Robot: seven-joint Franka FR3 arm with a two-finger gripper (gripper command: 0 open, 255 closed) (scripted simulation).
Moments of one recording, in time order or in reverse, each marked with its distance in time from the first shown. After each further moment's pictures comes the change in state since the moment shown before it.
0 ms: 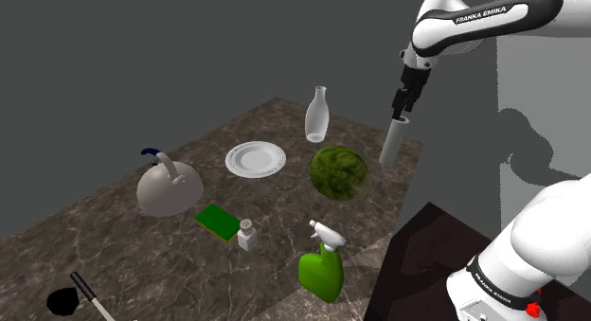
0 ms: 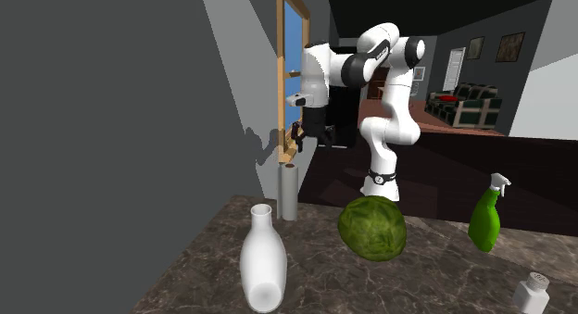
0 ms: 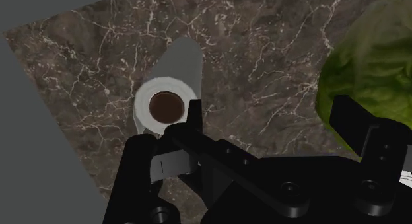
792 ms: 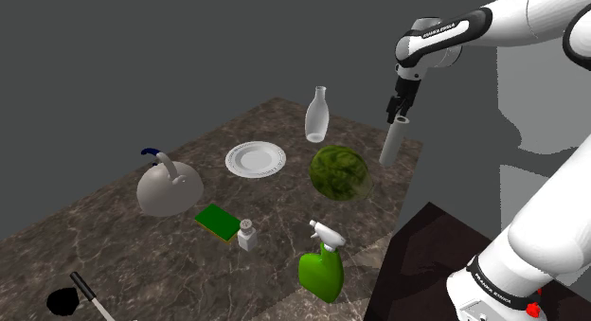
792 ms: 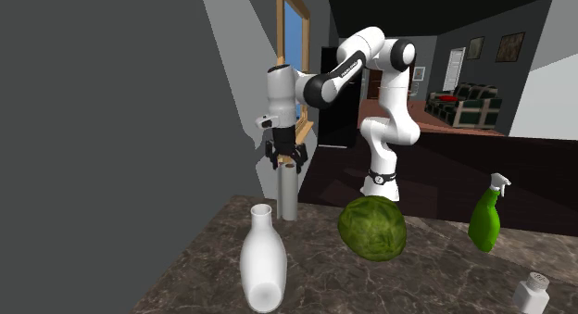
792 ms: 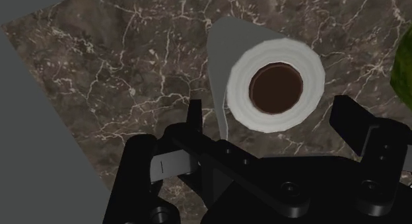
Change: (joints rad) arm -0.046 0.305 -0.094 0.173 0.112 0.079 -0.138
